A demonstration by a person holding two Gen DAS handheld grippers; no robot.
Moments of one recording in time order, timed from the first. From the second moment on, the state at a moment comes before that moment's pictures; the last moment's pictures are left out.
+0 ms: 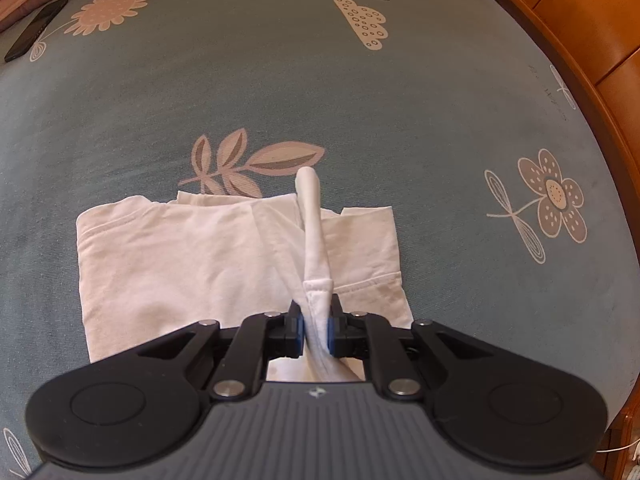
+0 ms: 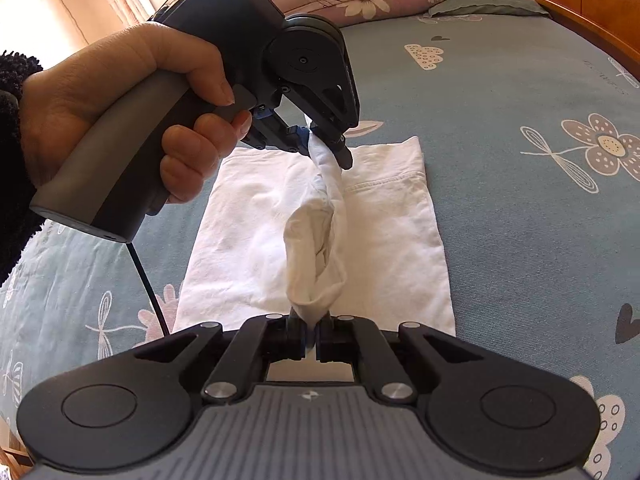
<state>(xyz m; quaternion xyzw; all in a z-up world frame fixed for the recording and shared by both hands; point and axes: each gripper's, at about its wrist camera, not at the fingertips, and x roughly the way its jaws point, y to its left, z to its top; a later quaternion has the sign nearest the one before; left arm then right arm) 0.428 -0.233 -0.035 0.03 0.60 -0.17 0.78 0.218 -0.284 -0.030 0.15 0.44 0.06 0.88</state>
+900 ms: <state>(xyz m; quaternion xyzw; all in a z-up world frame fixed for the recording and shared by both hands) 0.434 -0.254 -0.054 -0.07 0.57 -0.19 0.80 0.204 -0.382 -0.101 0.35 0.47 0.01 0.81</state>
